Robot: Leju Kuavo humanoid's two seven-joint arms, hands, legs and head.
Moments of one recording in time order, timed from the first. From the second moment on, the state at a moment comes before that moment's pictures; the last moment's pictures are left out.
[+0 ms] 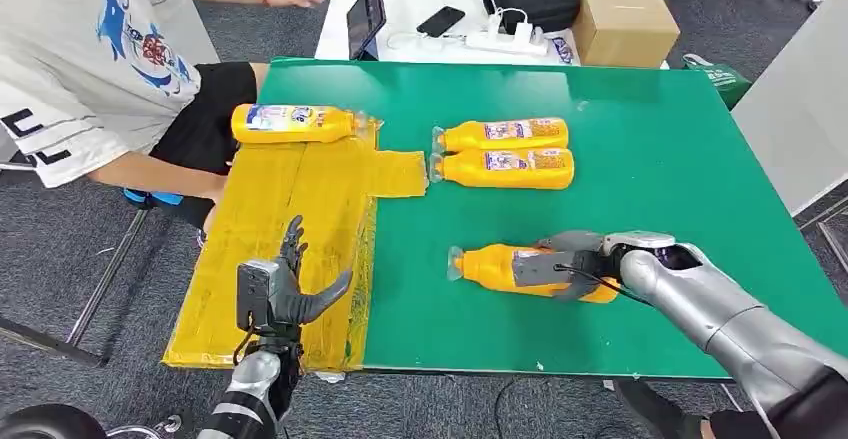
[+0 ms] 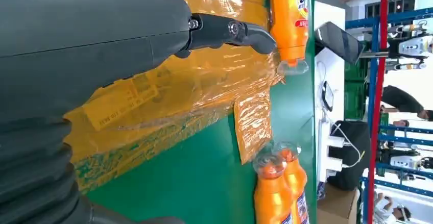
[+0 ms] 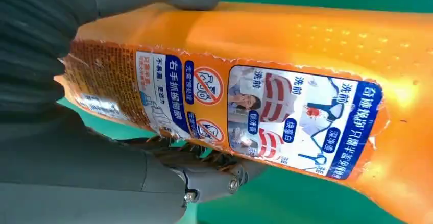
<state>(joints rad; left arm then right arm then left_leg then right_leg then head) -0.23 -0.25 -0.07 -0.95 -0.13 0.15 -0.53 -0.77 -0.55 1.08 -1.00 0.34 0.46 -0.05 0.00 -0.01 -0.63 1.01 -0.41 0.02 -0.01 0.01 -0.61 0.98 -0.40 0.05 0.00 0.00</state>
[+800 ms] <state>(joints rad) -0.09 -0.28 -0.07 -1.15 -0.14 0.12 -0.47 -0.32 -0.24 0.63 -1.40 1.01 -0.45 -0.01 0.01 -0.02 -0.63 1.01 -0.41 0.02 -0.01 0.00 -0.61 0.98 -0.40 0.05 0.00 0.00</state>
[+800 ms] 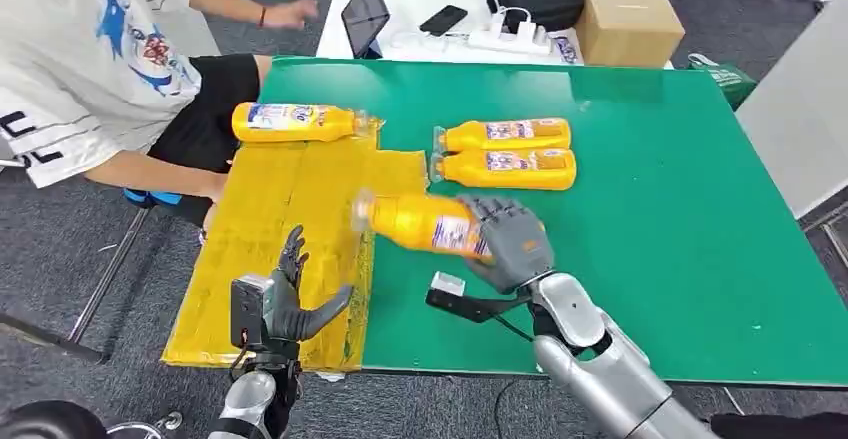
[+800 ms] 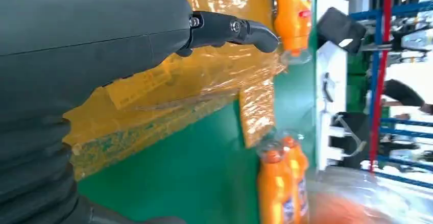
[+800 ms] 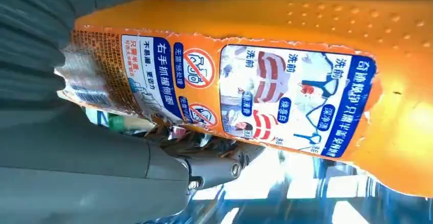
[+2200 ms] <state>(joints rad) -0.09 -0.25 -0.28 -1.31 0.19 -0.22 -0.41 -0.05 0.22 0.34 -1.13 0.69 -0.55 -0.62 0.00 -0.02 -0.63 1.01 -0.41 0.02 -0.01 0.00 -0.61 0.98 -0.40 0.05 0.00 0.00</state>
